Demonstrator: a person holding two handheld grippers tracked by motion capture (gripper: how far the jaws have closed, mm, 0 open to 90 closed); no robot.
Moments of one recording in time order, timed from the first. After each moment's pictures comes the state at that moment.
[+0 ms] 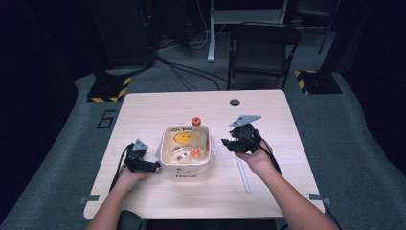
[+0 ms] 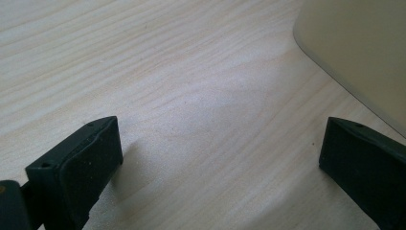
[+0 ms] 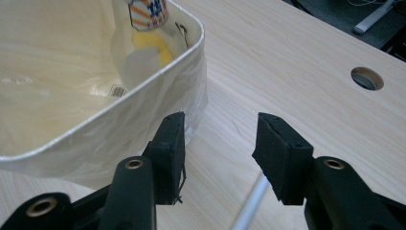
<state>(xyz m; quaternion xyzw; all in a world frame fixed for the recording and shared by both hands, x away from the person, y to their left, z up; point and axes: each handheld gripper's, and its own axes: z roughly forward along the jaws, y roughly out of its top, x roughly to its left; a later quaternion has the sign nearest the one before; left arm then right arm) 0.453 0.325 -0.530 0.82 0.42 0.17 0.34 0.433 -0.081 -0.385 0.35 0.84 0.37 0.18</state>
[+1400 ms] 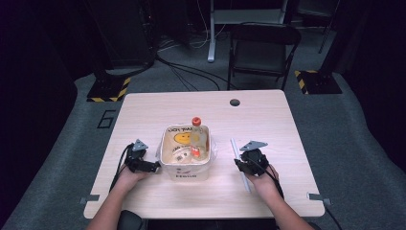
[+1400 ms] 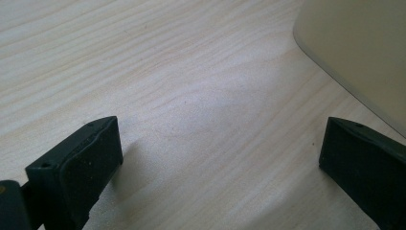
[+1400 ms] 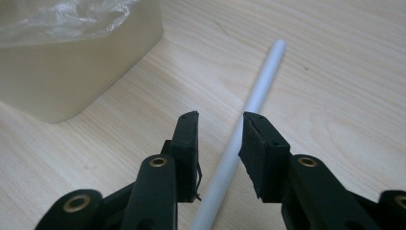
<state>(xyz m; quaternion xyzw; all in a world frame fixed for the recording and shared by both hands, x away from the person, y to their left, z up) 0.453 0.325 -0.530 0.82 0.42 0.17 0.34 0.407 -0.110 -0.476 0.42 0.82 0.33 0.18</state>
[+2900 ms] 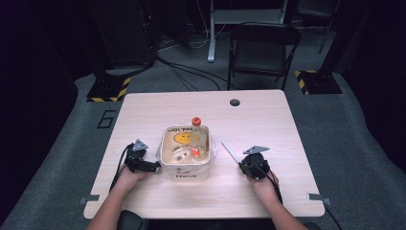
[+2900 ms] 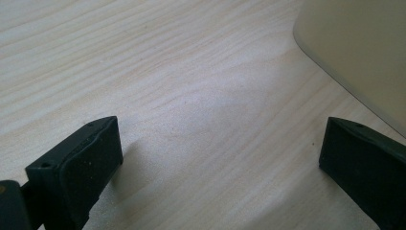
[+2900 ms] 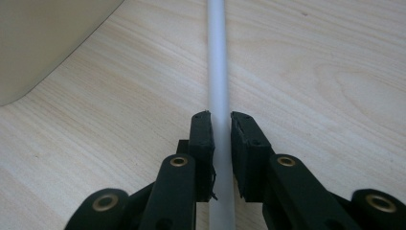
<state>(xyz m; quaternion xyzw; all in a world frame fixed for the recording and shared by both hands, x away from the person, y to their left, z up) 0.453 0.325 -0.530 0.82 0.42 0.17 0.34 0.412 -0.121 -0.509 0.47 0.81 0.32 0.16</state>
